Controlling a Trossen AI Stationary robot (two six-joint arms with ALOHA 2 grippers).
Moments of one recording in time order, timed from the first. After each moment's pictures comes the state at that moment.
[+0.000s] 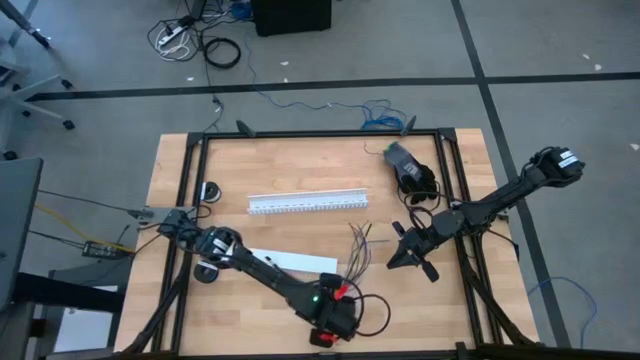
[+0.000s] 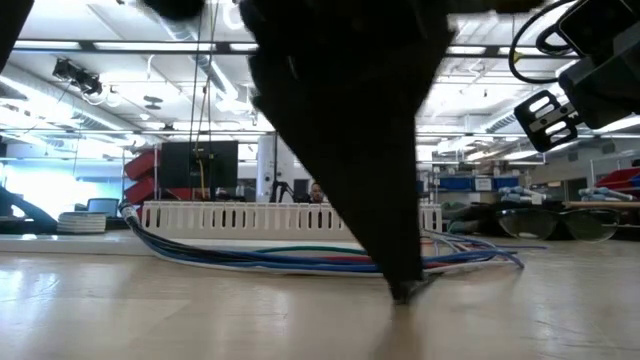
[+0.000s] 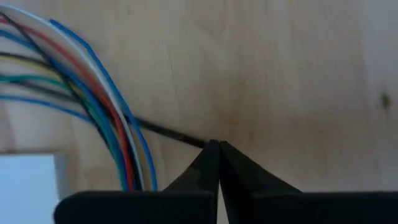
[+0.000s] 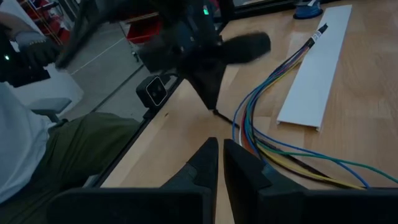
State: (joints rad) left arm -0.52 2.45 2.18 -1.03 -0.22 -0.32; right arm 0.40 0.96 0.15 0.57 -0.10 0.28
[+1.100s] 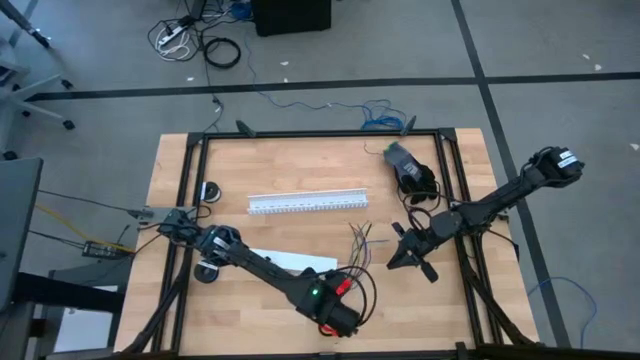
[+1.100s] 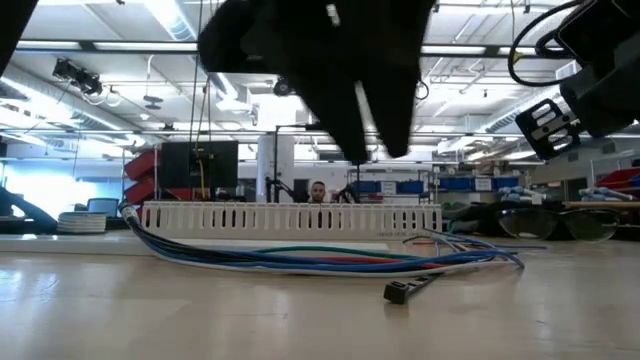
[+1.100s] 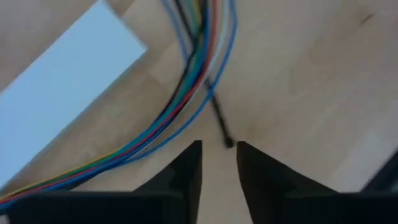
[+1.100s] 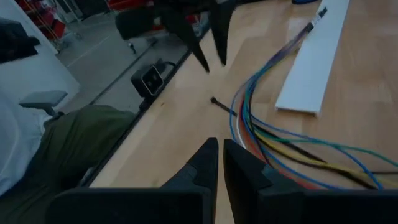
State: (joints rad) left arm -0.52 2.45 2.33 -1.27 -0.27 -1.21; right arm 0.40 1.00 0.15 0.55 -0.10 0.29
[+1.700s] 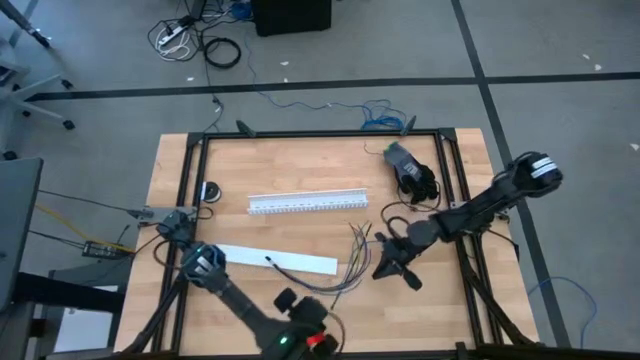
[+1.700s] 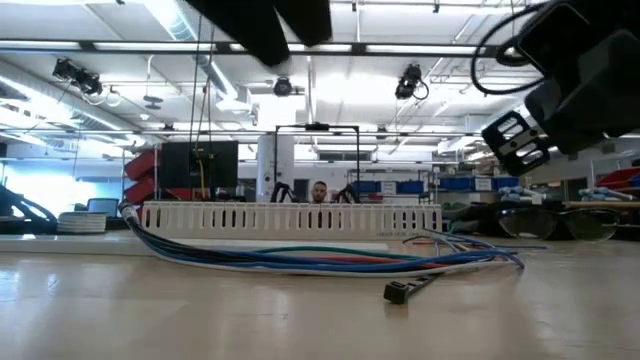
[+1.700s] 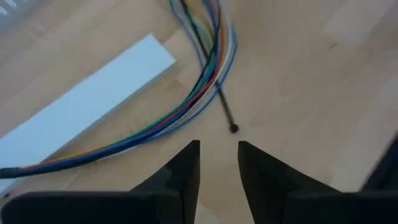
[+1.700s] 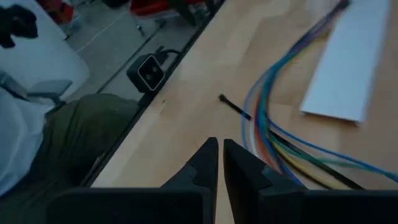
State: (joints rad) left arm -0.75 2.45 2.33 -1.36 -0.72 -1.49; right arm 0.39 1.41 0.34 0.71 -0.20 0.29
